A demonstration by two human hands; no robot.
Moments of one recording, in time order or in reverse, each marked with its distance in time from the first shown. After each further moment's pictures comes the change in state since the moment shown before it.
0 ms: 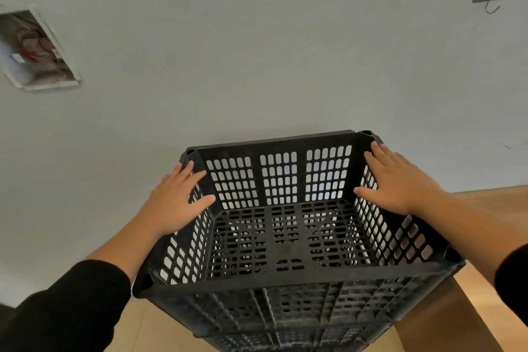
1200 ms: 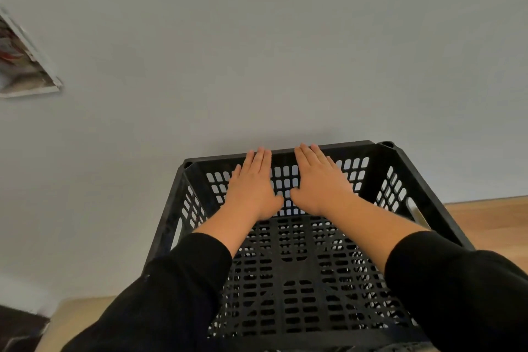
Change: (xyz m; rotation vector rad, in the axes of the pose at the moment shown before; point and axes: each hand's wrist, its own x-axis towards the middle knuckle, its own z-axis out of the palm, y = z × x) left_hand 0.102 0.134 0.020 -0.002 -0.060 0.054; right_hand 0.101 -0.142 0.001 0.256 0.069 -0.072
